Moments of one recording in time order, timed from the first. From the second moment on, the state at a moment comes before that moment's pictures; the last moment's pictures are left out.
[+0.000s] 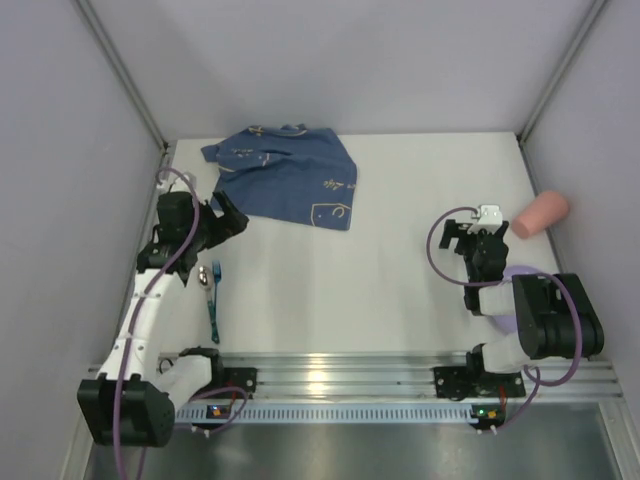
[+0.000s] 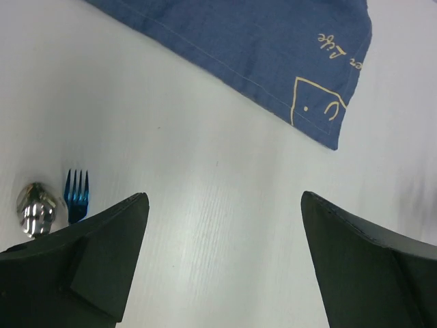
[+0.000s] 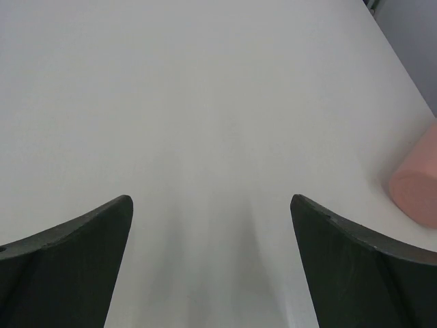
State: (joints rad) left arm -0.02 1.04 0.89 -0.42 0.15 -0.48; right arm 0.01 1.46 0.24 1.10 0.08 -0.02
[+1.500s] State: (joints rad) left arm -0.02 0.49 0.86 -0.78 -0.31 -0.67; right arm 0.32 1.73 1.05 -0.09 -0.46 0.74
